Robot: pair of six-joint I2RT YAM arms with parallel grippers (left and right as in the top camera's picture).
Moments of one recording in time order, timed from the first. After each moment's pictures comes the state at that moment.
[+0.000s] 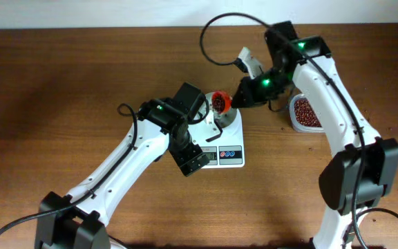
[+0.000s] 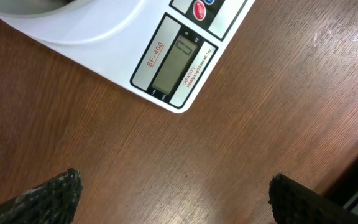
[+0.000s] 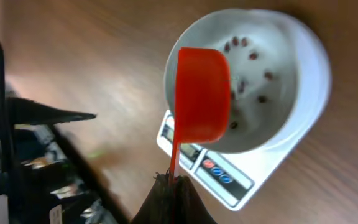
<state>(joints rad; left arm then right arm) -0.53 1.62 1.32 -1.14 0.11 0.49 0.26 2.00 1.88 -1.29 -0.63 -0.13</state>
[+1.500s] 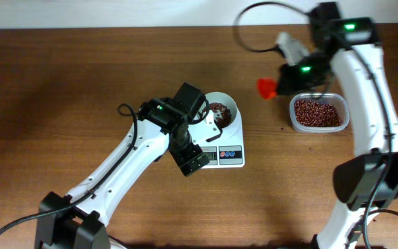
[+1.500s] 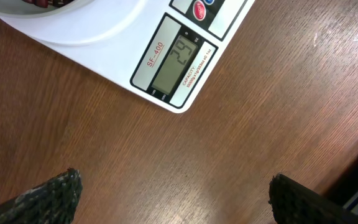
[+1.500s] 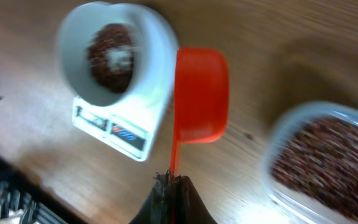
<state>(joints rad) -0.53 1.62 1.32 -1.14 0.11 0.49 0.06 2.00 2.09 -1.52 -0.38 -0.28</state>
